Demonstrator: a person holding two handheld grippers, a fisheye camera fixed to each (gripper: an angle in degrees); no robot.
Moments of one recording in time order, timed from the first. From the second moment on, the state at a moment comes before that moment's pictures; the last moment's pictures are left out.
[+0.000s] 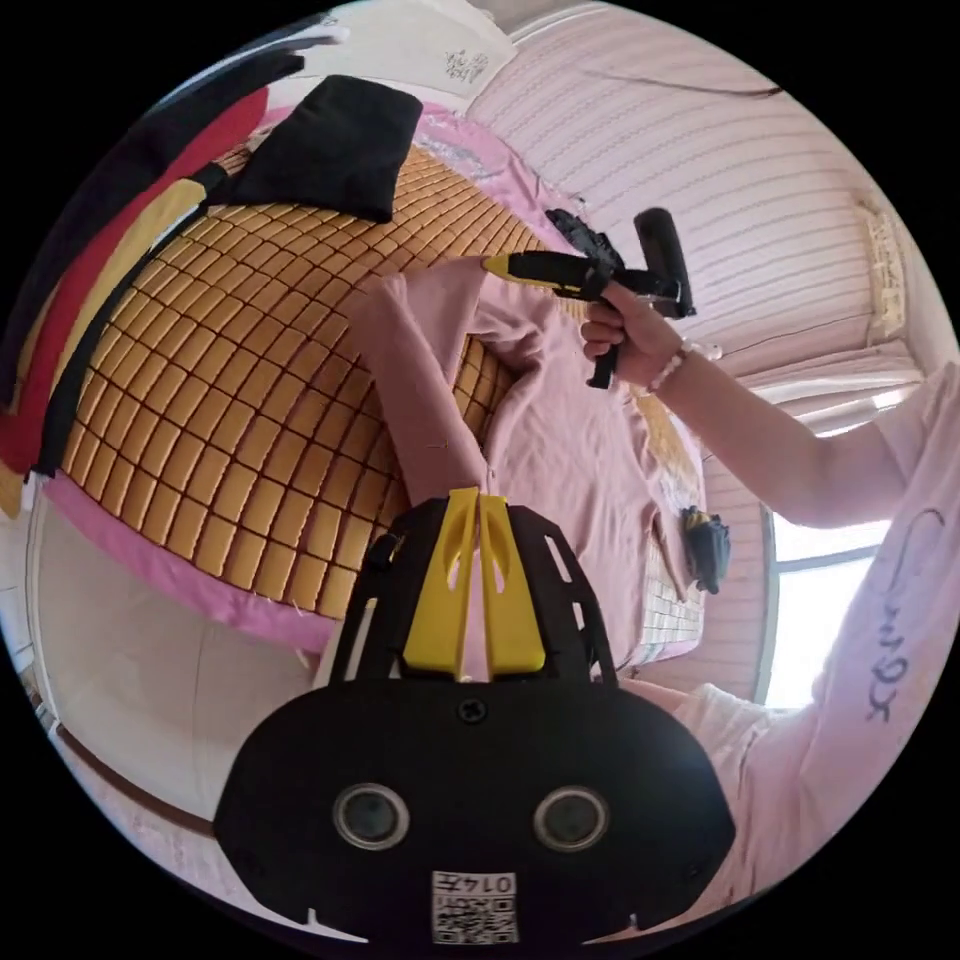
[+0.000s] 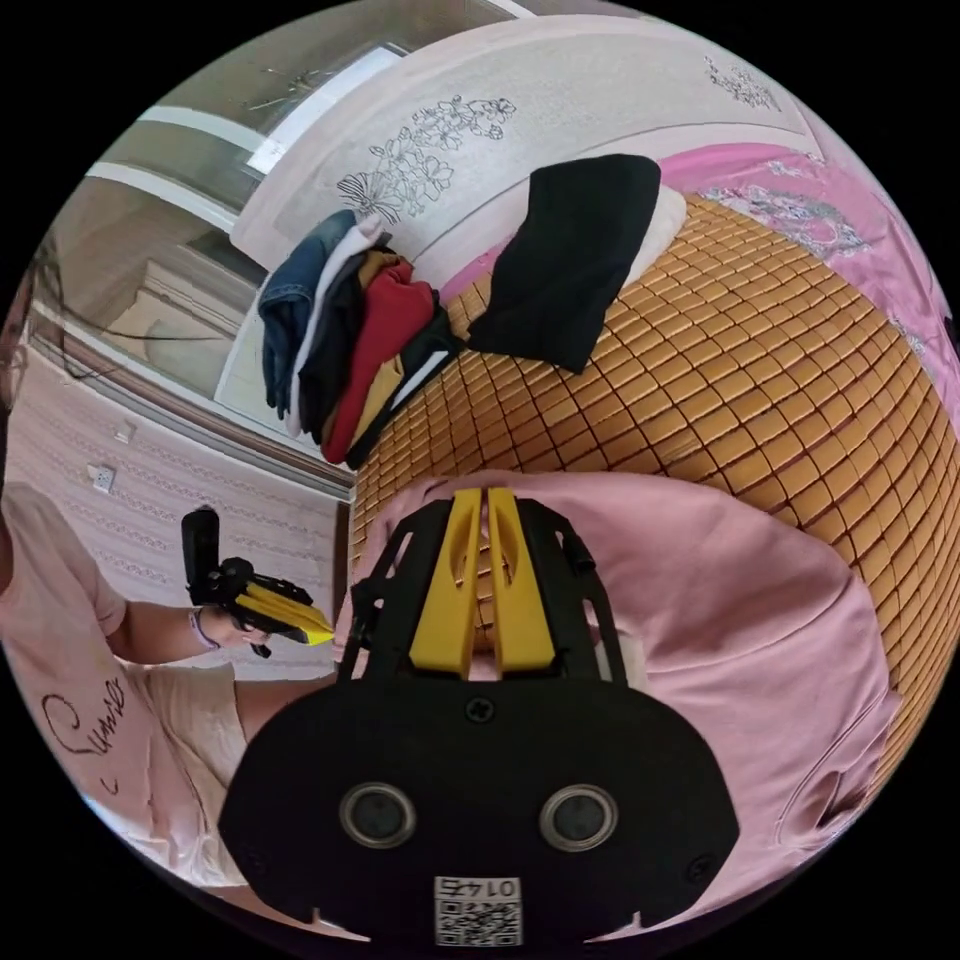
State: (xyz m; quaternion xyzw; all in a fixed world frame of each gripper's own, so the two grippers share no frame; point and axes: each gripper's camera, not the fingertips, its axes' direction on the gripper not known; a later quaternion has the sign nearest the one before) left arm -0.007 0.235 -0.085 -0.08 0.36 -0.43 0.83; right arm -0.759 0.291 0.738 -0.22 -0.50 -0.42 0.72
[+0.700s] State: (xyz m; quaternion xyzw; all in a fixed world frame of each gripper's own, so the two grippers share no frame) left arm -0.114 0.333 -0.115 0.02 0.21 -0.62 0.76; right arm -0.818 0.308 0.780 -0.23 -0.46 -0.42 0.75
